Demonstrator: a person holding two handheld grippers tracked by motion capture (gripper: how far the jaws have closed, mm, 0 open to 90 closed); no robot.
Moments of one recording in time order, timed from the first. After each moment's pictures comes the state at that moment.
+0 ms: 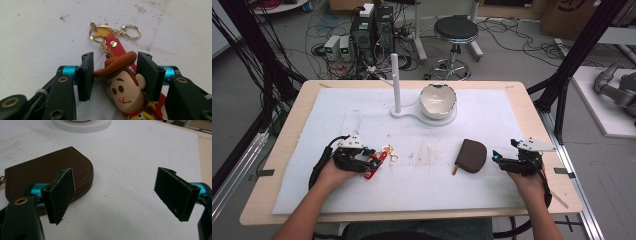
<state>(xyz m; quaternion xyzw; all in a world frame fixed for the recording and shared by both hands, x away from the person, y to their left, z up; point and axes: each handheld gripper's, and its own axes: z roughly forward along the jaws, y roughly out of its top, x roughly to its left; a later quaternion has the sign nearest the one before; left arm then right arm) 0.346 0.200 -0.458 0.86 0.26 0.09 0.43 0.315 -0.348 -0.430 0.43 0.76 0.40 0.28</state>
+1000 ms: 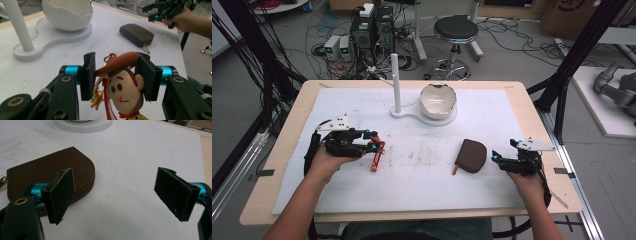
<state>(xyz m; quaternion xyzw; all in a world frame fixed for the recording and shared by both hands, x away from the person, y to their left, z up) 0.347 0.206 -0.390 0.79 0.23 0.06 0.57 0.317 -0.347 -0.431 0.43 0.76 0.41 0.27</state>
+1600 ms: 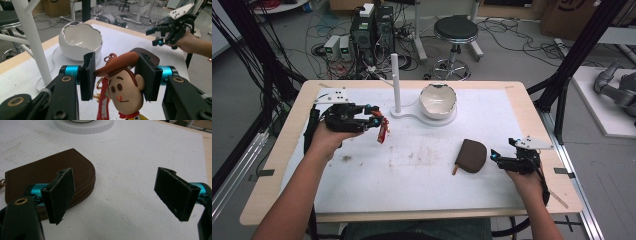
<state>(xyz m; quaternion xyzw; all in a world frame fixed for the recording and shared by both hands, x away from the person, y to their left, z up) 0.380 0.198 -0.334 0.77 0.22 0.09 0.59 0.321 -0.345 -0.431 0.42 0.76 0.41 0.27</state>
